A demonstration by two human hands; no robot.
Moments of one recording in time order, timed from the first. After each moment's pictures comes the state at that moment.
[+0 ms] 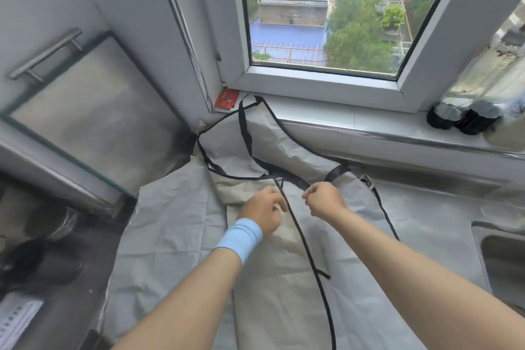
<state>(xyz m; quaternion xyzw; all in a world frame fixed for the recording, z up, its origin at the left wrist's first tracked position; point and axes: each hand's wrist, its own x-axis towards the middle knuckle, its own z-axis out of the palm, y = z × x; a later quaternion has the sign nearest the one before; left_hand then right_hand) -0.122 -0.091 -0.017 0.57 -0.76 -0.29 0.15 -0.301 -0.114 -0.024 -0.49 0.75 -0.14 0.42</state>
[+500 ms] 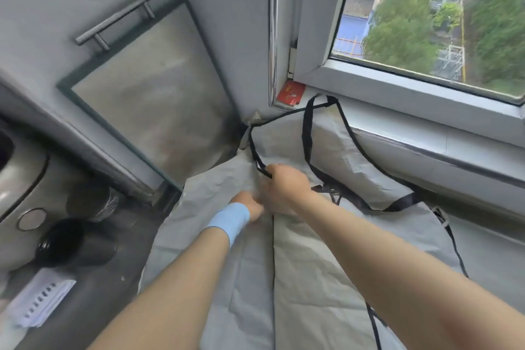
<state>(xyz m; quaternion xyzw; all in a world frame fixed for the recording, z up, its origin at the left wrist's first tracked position) 0.023 -0.152 -0.047 0.76 -0.45 -0.46 0.03 -0.095 -0.205 -0.047 -0.77 0.59 -0.03 0.23</state>
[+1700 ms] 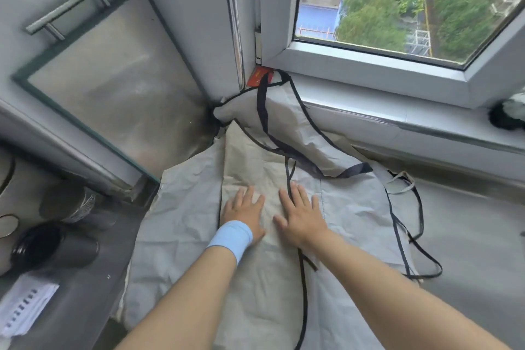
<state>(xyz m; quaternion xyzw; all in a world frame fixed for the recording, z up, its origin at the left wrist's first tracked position) -0.018 -0.094 -0.076 0.64 -0.72 -0.21 -0.20 -0.184 -0.095 -0.115 -0.75 0.60 0.06 0.25</state>
